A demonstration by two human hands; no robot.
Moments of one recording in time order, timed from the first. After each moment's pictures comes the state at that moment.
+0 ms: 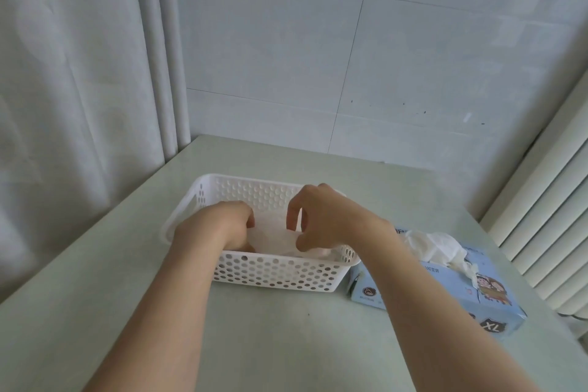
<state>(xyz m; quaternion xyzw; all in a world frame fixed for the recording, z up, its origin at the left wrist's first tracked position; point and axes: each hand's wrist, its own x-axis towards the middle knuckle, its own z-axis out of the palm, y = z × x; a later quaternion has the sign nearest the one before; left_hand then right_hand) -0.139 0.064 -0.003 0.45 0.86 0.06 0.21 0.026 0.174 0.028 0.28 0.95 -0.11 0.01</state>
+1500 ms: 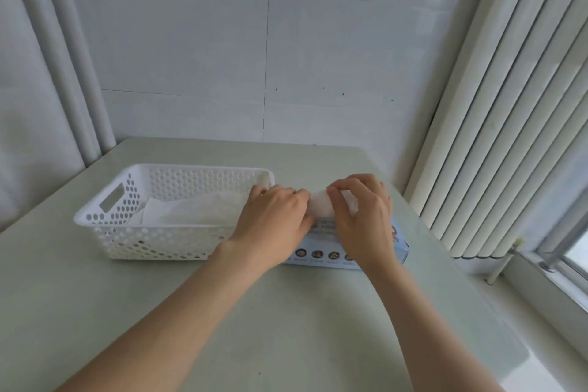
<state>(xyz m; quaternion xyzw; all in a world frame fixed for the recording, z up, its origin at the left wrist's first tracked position) 0.044 0.114 -0.018 0.69 0.69 0.17 -0.15 0.201 0.197 -0.047 0.40 0.76 -0.09 -0.51</state>
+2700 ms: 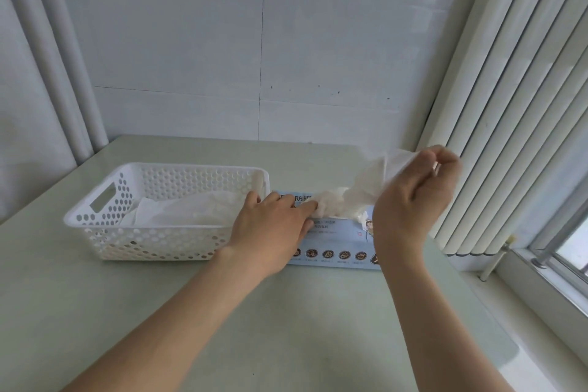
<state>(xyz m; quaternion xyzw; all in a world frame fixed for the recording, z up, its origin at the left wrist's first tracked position) 0.051 0.108 -0.025 0.70 0.69 0.09 -0.16 0.215 0.172 0.020 0.34 0.49 -0.18 -0.78</state>
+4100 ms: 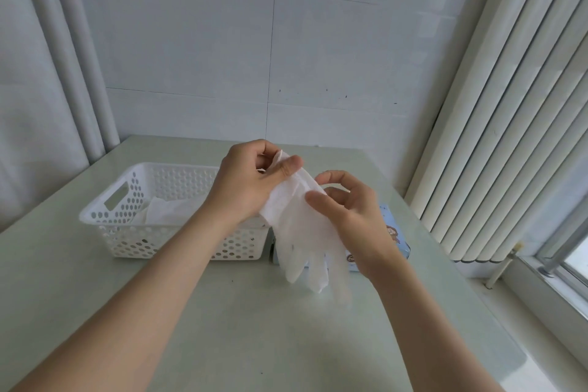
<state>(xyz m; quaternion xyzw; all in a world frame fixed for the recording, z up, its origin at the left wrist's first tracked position) 0.008 0.099 0.030 0.54 0.57 0.59 0.18 0.196 0.146 0.007 0.30 0.66 -0.54 -0.43</state>
